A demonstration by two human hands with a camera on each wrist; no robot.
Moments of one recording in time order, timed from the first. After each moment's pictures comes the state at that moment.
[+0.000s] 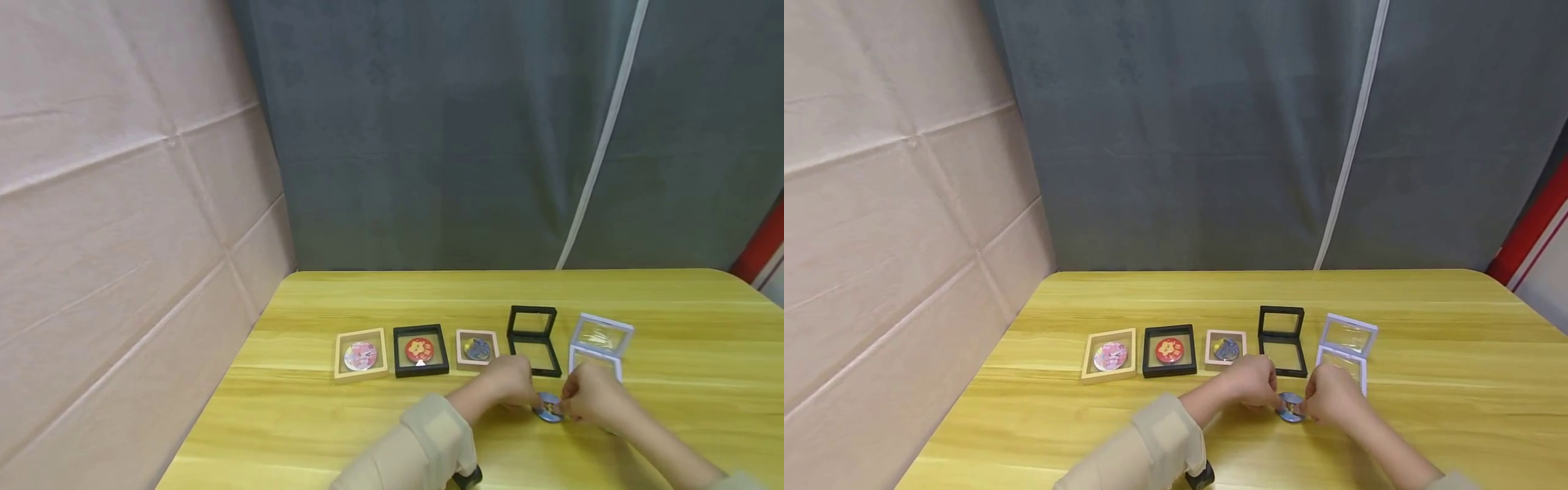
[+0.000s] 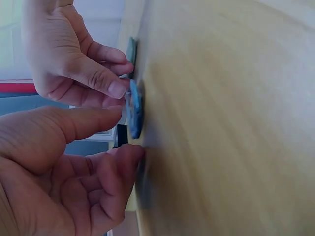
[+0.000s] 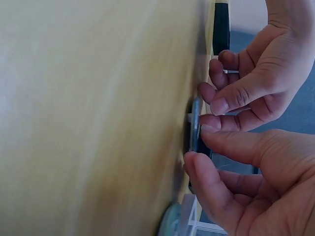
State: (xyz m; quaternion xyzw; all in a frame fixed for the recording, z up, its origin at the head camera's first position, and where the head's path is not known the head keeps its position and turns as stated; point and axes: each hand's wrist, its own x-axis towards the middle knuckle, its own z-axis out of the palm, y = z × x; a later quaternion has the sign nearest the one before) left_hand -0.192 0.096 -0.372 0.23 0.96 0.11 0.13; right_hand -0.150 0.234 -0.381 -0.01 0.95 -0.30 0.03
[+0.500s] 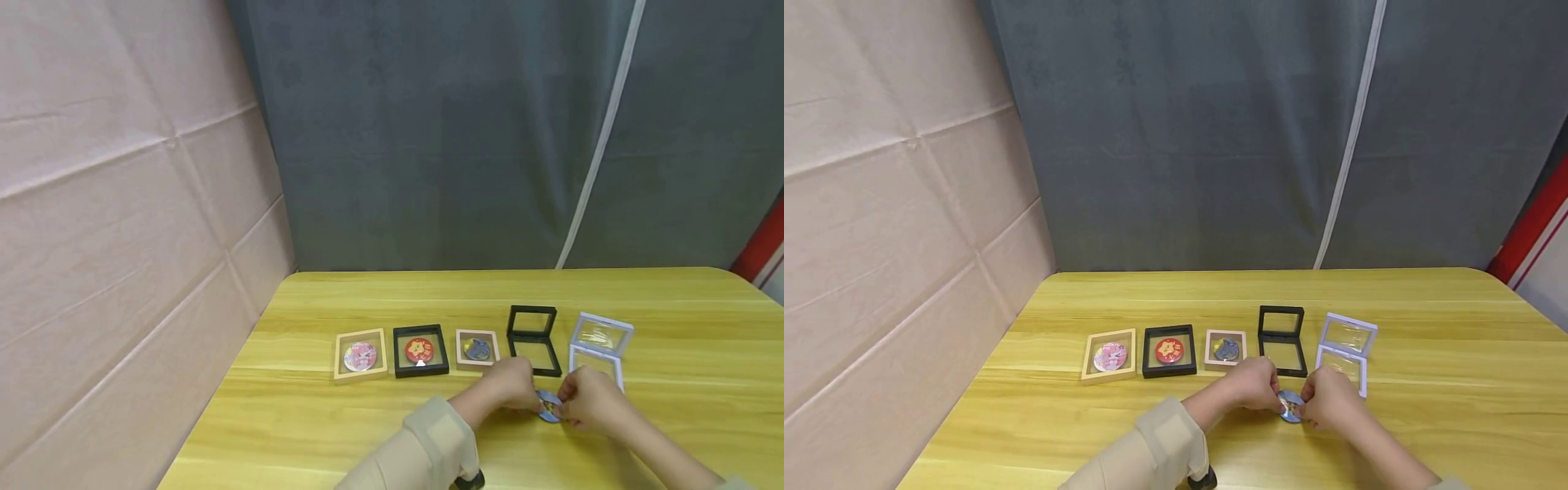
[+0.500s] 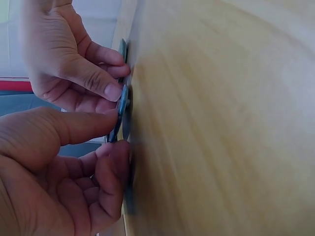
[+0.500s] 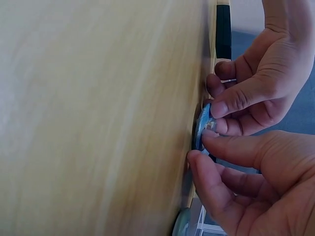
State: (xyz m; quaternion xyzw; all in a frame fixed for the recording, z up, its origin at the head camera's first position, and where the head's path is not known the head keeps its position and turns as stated) left_hand -0.188 0.102 -0.378 0.19 0.96 0.13 0.14; right_hand -0.150 0.231 -0.388 0.02 0.94 -0.33 0.05
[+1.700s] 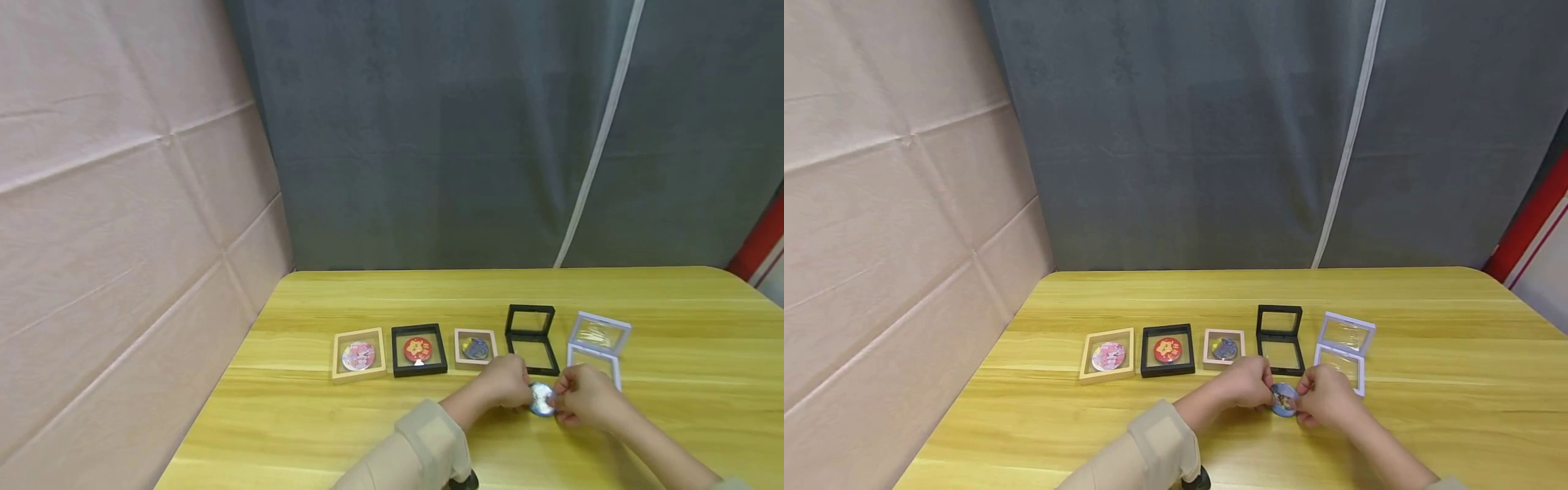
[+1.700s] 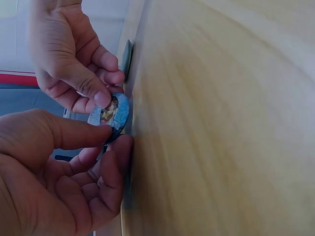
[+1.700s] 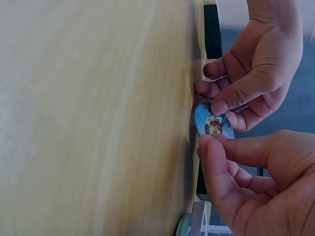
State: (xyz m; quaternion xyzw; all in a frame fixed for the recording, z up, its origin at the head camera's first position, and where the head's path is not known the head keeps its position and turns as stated) left_hand -0.191 0.093 -0.381 0.18 0.94 0.26 0.14; right_hand -0.148 0.230 -0.386 0.04 0.90 -0.43 0.06
